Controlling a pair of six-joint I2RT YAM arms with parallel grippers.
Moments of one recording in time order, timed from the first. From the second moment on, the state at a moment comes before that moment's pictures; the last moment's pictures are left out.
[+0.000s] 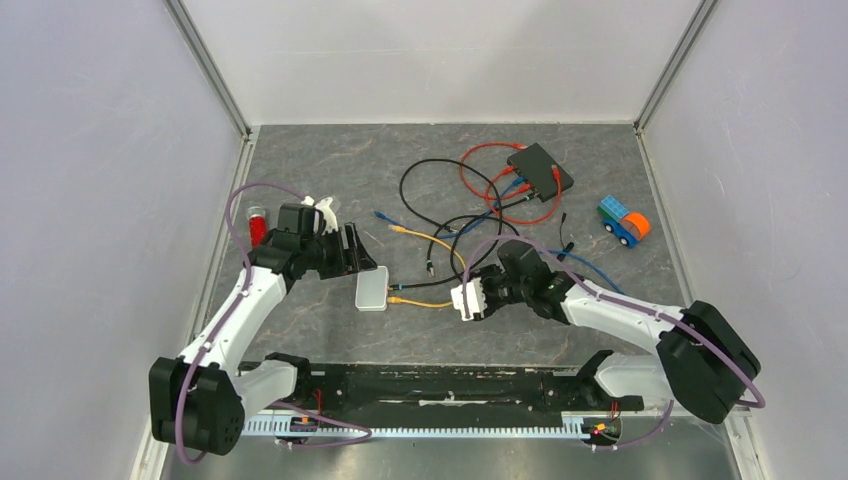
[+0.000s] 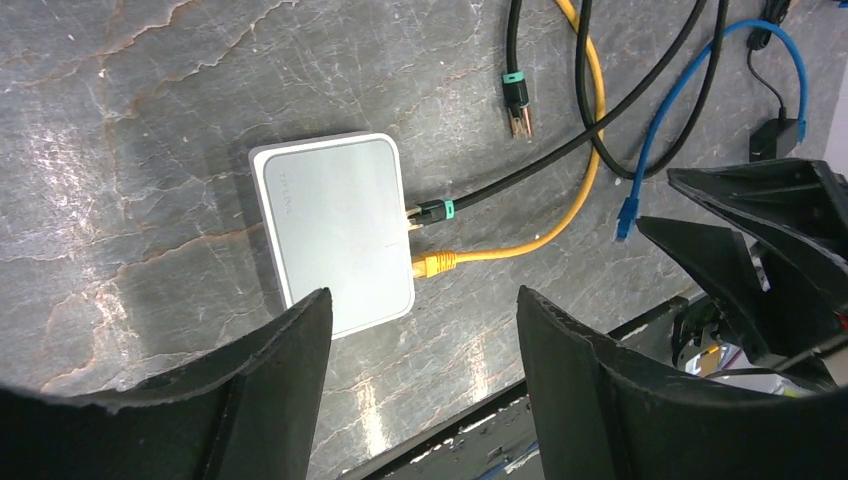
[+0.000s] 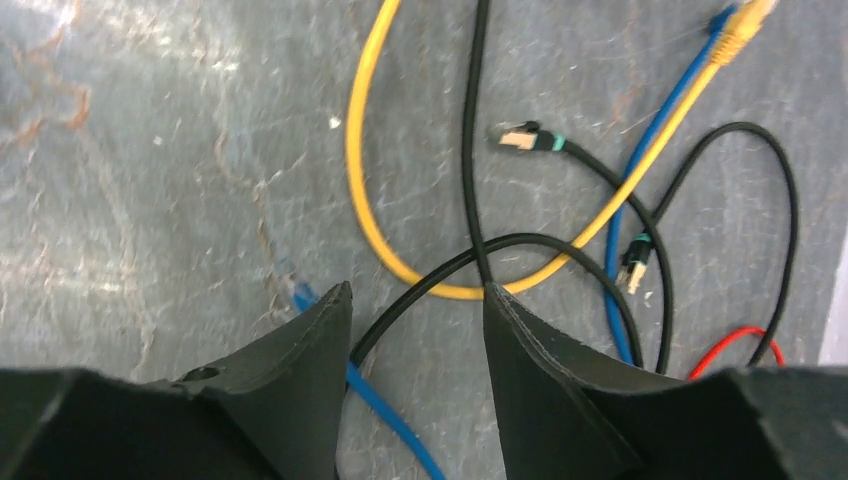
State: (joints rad) left arm -0.19 1.09 0.75 -0.55 0.41 -0.38; right arm 0.73 1.24 0.54 -0.02 -0.46 -1.08
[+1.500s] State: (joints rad) left arm -0.26 1.04 0.73 -0.46 0.56 -0.35; right arm 0.67 1.41 0.77 -0.34 -0.54 -1.24
